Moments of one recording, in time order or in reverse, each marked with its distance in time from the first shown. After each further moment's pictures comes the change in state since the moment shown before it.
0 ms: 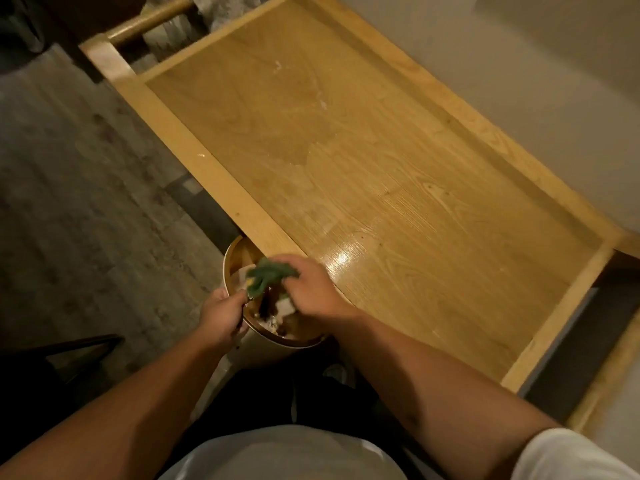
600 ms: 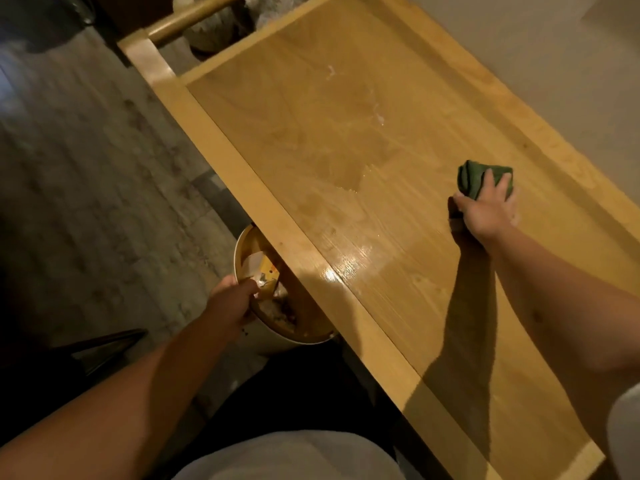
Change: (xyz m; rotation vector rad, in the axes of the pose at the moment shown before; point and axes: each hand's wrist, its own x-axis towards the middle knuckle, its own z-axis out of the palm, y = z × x) left_hand 0.074 0.074 -0.034 -0.059 -0.033 -0.082; right_hand 0.150 0.032 -0.249 -0.717 0.580 0.449
